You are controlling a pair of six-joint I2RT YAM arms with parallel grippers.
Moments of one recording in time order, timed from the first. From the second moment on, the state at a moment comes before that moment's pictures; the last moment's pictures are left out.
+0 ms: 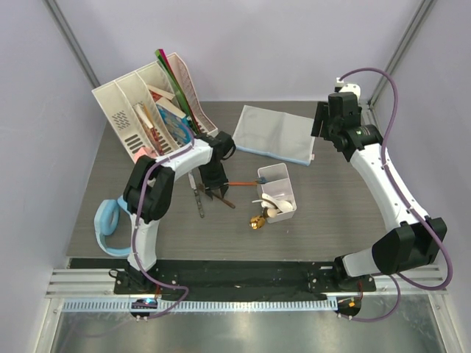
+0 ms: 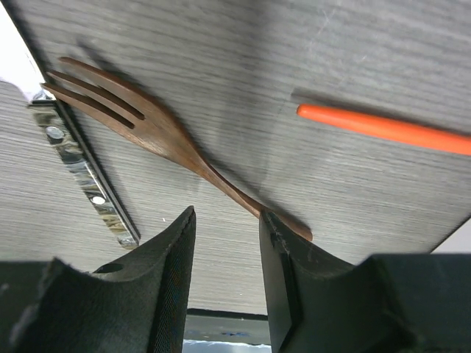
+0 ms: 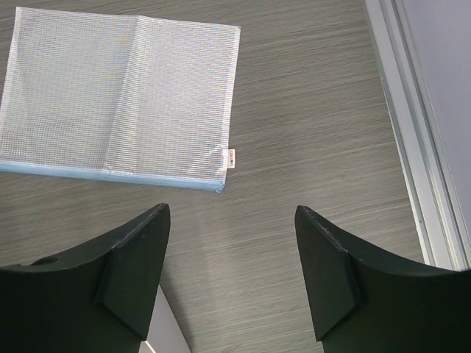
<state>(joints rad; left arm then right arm) -0.57 2.06 1.56 -1.03 -0.02 -0.82 0.21 1.41 1.43 -0.64 0.37 0.24</state>
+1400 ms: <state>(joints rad) -0.51 2.12 1.59 -1.00 -0.04 -0.84 0.21 1.41 1.43 -0.64 0.36 0.24</state>
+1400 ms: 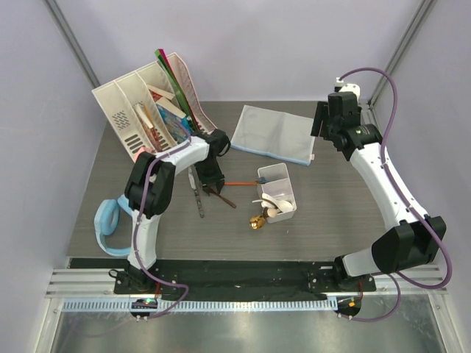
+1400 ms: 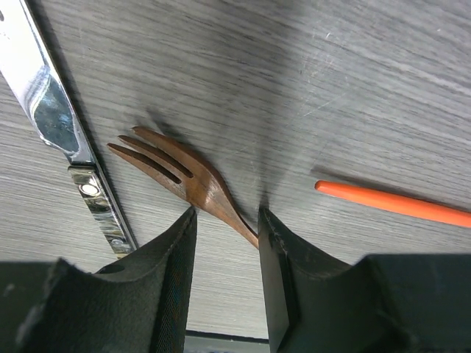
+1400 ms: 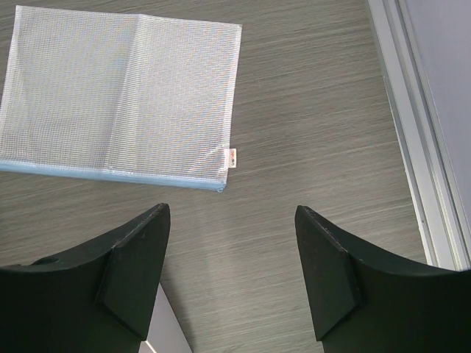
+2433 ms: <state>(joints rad) -0.57 1.68 1.58 -0.83 0.10 -0.53 0.20 1.43 1.43 -0.64 0.31 0.32</state>
